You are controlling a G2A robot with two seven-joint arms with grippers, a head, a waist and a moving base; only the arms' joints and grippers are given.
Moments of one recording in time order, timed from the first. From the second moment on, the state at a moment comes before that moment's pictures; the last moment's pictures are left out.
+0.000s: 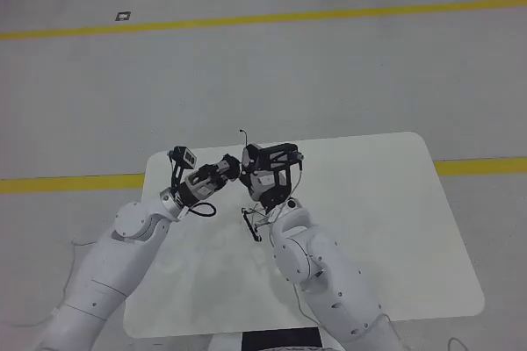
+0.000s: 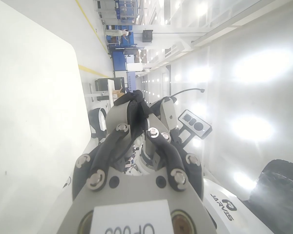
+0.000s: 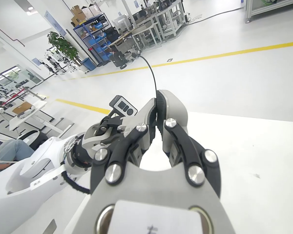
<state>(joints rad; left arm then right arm) 1.23 -0.99 -1.09 -1.45 -0.75 -0.31 -0.73 -1.43 -1.61 0.95 -1.81 -1.27 0.21 0.18</state>
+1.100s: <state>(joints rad) 1.23 -0.99 -1.09 -1.45 -0.75 -0.31 -0.73 -1.43 -1.61 0.93 -1.77 -1.31 0.22 0.16</state>
